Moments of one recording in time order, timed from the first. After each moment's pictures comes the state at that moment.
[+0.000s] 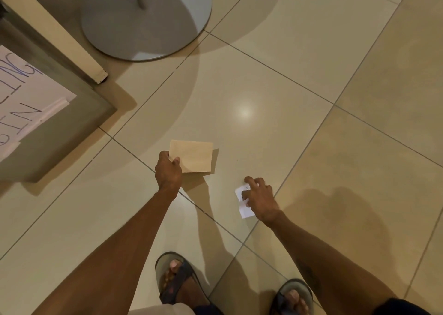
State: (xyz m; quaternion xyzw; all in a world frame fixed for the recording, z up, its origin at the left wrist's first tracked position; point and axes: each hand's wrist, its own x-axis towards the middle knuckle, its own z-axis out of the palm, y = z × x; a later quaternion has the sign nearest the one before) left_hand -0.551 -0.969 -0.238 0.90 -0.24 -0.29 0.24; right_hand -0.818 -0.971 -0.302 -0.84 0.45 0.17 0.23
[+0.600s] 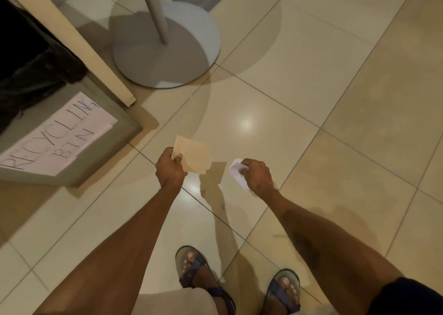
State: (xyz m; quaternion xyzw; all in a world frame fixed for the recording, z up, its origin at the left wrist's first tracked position) left_hand -0.532 -0.973 -0.068 0.88 -0.23 -0.27 0.32; right_hand -0.759 -1.031 -0.104 -0.69 0.60 -0.03 0.40
